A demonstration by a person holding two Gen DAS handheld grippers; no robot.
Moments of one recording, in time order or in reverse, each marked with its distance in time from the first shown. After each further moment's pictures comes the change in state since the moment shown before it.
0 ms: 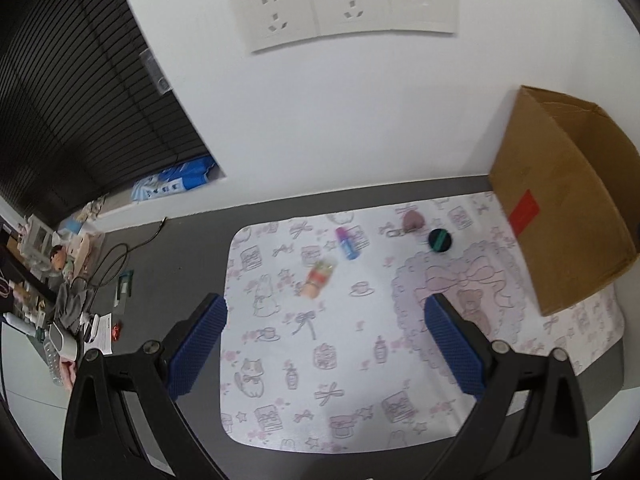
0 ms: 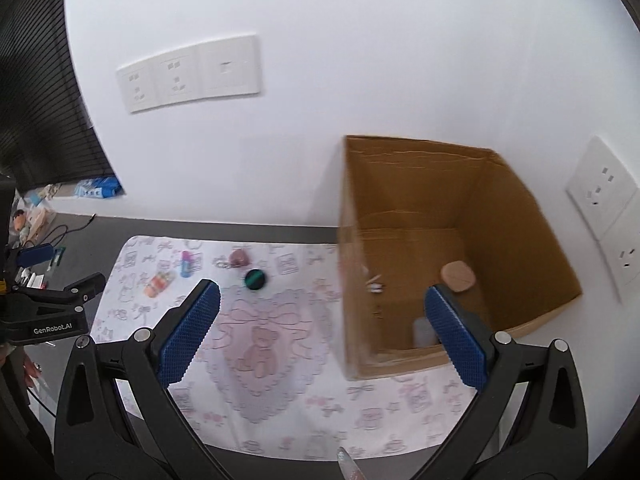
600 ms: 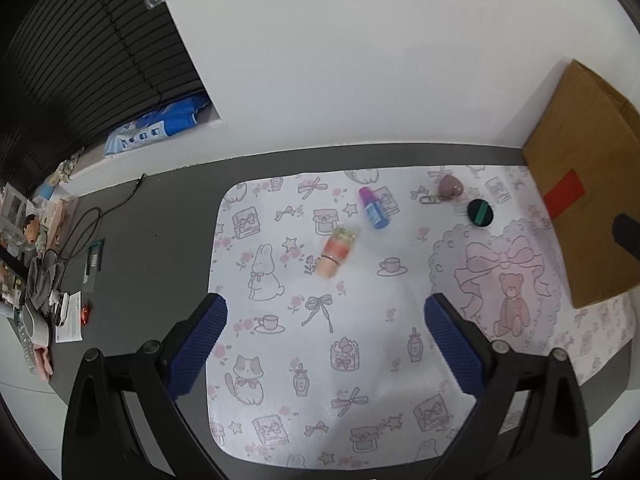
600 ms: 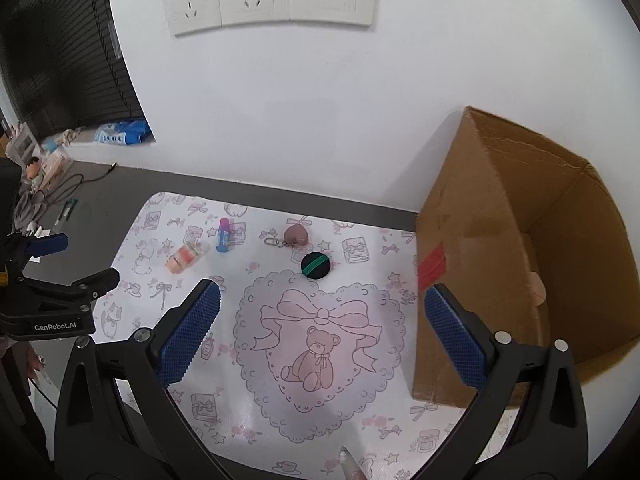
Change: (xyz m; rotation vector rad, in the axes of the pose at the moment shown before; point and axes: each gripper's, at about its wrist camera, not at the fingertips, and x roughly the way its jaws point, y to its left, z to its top) left arm 0.094 0.033 -0.013 -0.031 0.110 -0.059; right arm 0.093 0.076 -0.002 -0.131 0.125 0.092
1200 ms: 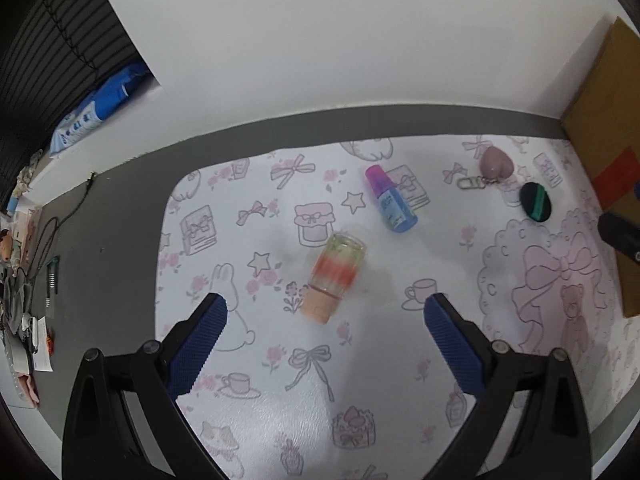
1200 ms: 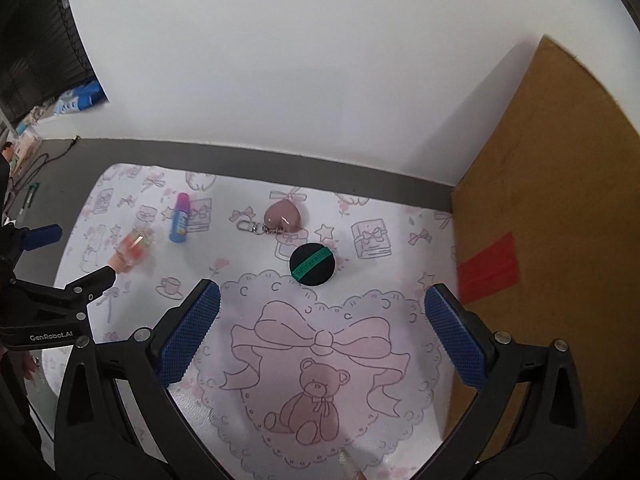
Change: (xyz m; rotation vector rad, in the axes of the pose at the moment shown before) left arm 0.118 -0.004 0.010 0.040 0.060 -0.010; right arm 0.129 0.000 -0.005 0.001 0.122 -0.013
